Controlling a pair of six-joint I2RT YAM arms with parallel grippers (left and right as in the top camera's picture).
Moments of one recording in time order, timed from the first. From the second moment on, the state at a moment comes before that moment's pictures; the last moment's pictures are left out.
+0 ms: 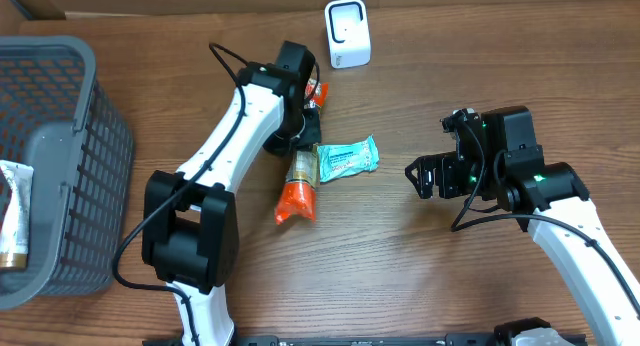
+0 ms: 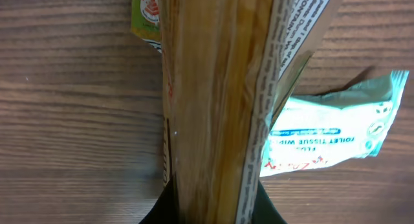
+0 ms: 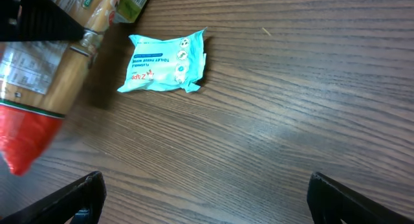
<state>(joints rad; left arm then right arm) -0.33 2.00 1.64 -1.09 0.08 -0.47 0.21 1.29 0.96 -0.69 -0.36 0.10</state>
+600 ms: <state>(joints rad) -0.25 1.93 2.20 -1.44 0.21 -0.33 0.21 1.29 0.96 -0.69 -0.36 0.10</state>
